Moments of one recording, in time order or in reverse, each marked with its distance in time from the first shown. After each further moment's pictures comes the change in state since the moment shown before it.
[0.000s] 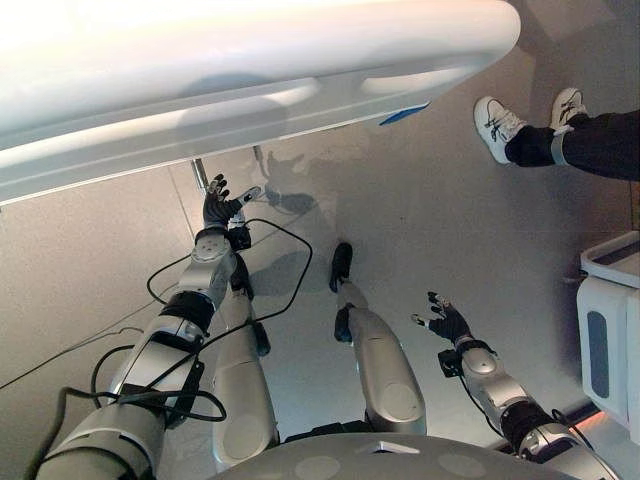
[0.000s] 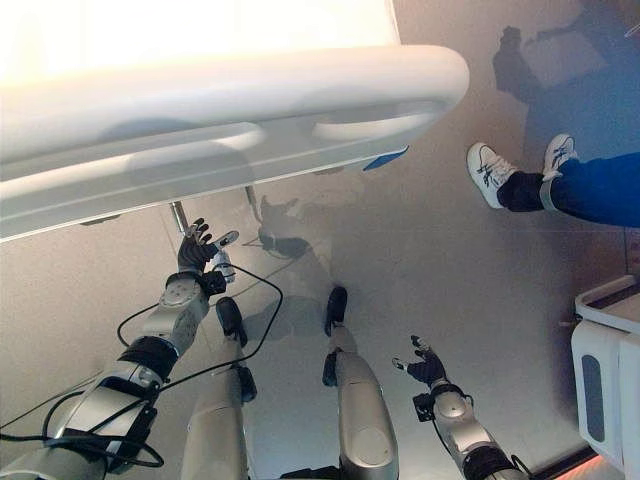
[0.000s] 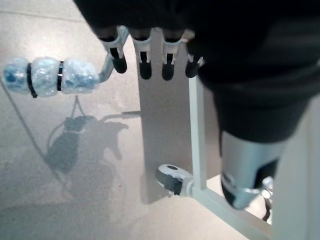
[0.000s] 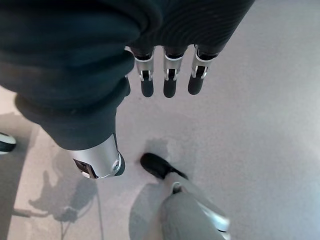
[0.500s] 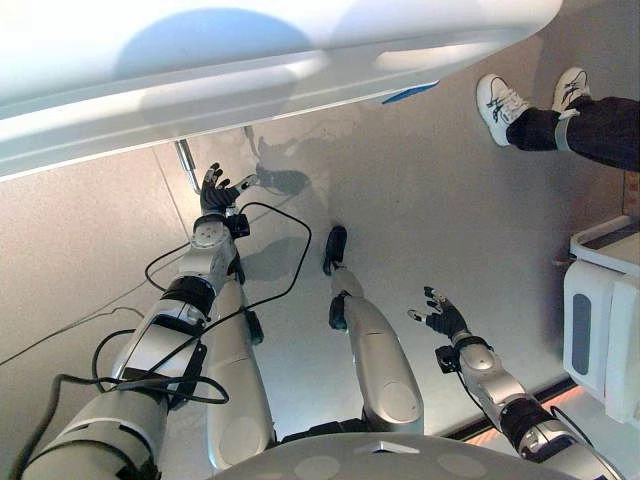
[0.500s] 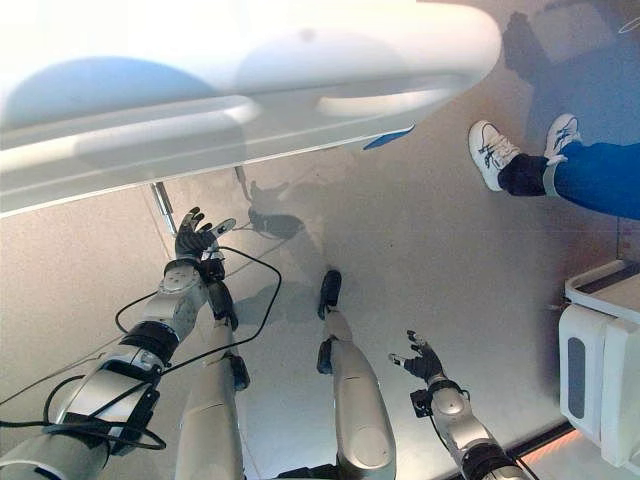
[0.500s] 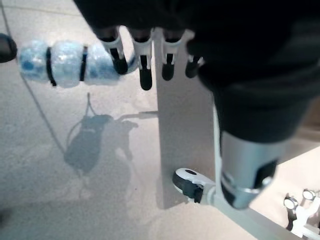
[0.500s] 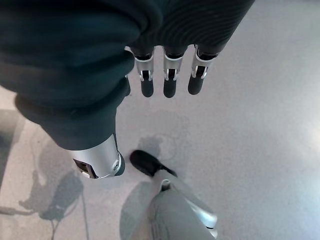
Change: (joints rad) left arm -0.082 0.001 -0.001 0.062 -0.010 0.000 0.011; right arm -0.014 -0.008 0.016 -0.039 0.031 -0.021 -0.003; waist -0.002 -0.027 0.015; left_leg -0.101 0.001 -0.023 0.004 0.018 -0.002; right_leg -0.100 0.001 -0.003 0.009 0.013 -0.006
